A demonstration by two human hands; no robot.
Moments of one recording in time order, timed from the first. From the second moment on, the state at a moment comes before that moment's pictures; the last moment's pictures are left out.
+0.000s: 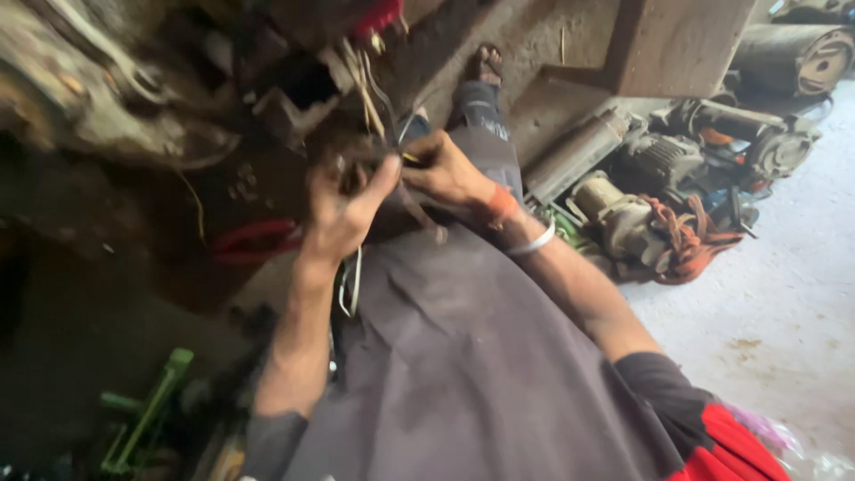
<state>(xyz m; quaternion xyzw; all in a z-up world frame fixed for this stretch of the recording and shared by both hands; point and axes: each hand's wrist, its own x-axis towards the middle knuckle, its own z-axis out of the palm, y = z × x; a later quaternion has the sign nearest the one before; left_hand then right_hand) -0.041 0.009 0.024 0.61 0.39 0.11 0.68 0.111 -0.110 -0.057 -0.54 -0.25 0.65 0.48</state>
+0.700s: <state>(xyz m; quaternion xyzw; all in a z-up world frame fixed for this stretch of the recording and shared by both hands) -0.055 0.031 -0.013 0.63 0.36 0.08 0.69 0.145 -0.075 -0.050 -0.45 -0.23 0.60 0.61</state>
